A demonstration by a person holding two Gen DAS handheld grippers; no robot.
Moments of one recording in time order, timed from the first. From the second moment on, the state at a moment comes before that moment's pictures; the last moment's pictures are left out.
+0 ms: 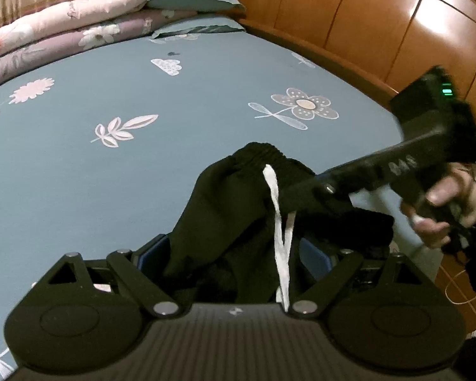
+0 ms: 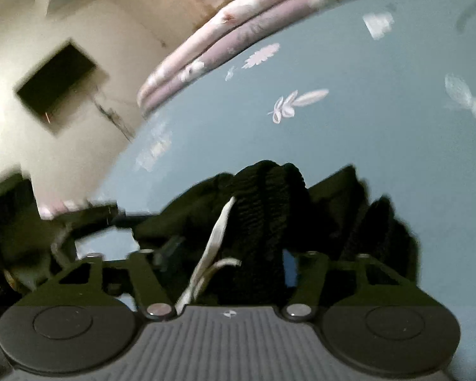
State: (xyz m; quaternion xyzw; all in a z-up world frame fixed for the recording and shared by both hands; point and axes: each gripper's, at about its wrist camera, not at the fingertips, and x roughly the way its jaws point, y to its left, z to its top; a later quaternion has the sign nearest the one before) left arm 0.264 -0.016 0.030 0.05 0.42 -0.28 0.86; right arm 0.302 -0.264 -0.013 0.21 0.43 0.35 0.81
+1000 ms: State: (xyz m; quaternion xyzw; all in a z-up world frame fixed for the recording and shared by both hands) left arm 0.266 -0.050 0.064 0.03 0.37 -0.31 0.88; right arm 0.281 -0.424 0.054 -0.04 0.41 -0.01 0.91
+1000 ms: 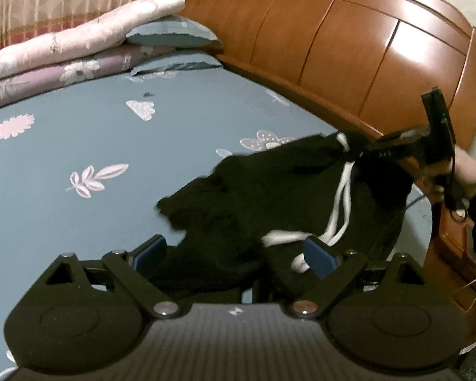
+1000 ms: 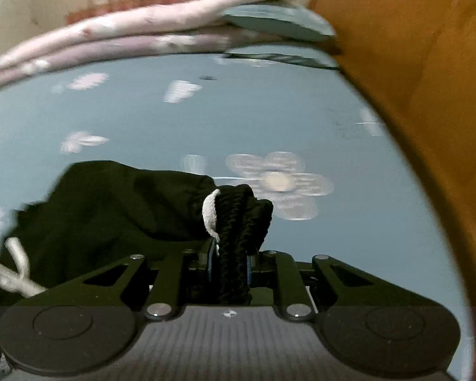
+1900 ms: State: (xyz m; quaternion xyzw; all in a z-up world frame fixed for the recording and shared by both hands) left arm 0.269 -0.059 0.036 0.01 0.43 -0.28 0.86; right arm 0.267 -0.509 0.013 0.03 0.44 -0.13 0.89
